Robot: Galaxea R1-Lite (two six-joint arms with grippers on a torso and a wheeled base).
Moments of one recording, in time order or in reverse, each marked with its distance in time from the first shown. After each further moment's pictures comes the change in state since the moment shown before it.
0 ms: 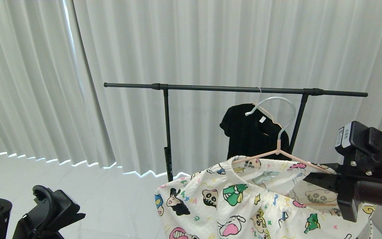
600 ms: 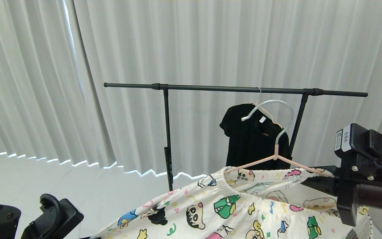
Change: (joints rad) left arm 0.002 0.033 0.040 0.000 0.003 0.007; right arm 0.031 0.001 -0.001 -0.001 0.019 0.000
